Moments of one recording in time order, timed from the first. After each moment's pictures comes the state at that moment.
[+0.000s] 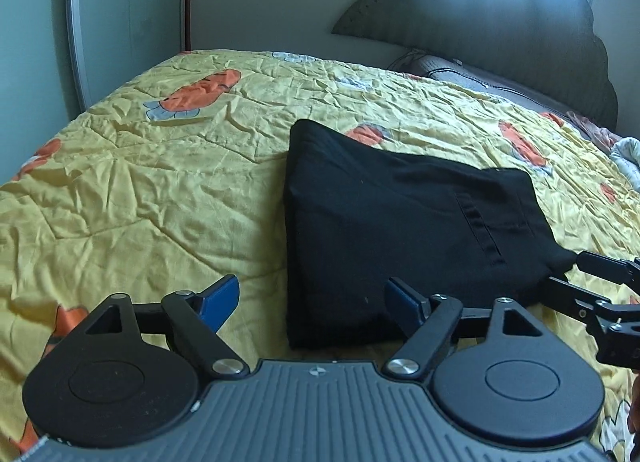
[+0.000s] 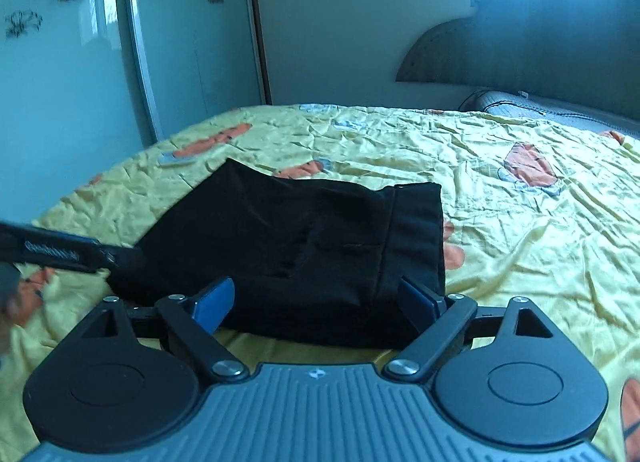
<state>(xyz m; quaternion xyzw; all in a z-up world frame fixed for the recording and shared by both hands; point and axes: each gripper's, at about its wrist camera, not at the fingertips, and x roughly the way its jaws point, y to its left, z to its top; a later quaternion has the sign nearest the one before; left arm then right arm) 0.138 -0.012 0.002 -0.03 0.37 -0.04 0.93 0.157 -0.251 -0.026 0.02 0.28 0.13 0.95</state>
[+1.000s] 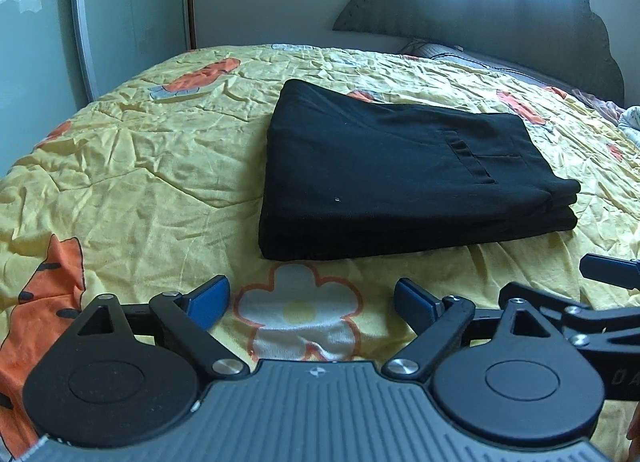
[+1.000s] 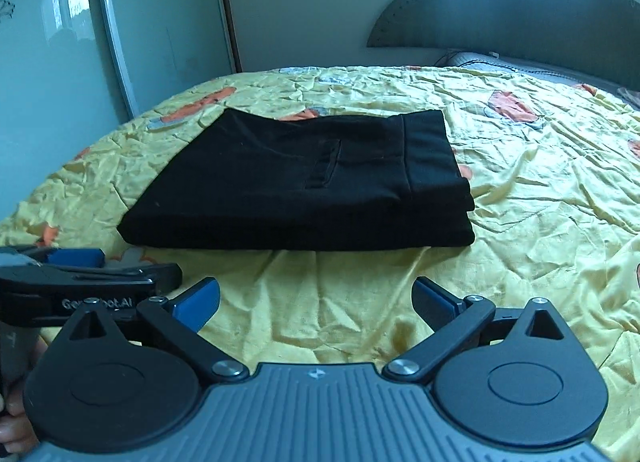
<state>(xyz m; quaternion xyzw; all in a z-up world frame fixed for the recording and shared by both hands) 0.097 -0.041 -0.037 0.01 0.36 -0.02 0.93 0.124 -0.211 -0.056 0.03 0.32 0.07 0.94</state>
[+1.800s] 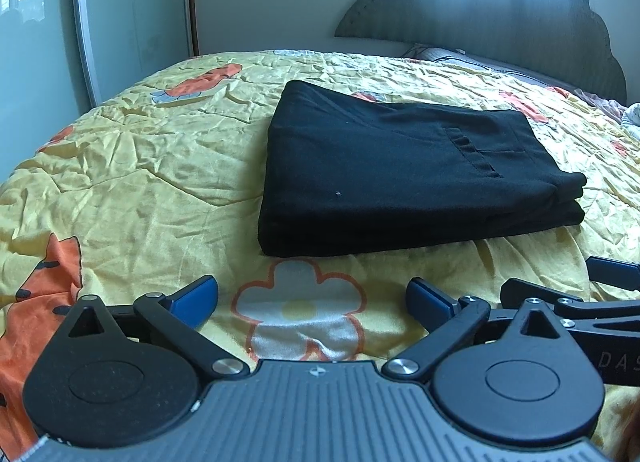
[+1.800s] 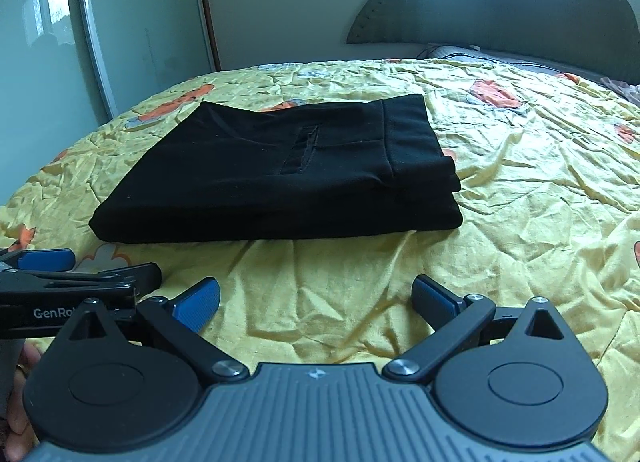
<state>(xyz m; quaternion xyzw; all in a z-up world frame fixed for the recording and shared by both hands) 0.096 -0.041 -0.046 0.01 0.34 -0.02 0.94 0.129 -0.216 -0.070 0.04 0.32 0.04 0.94</state>
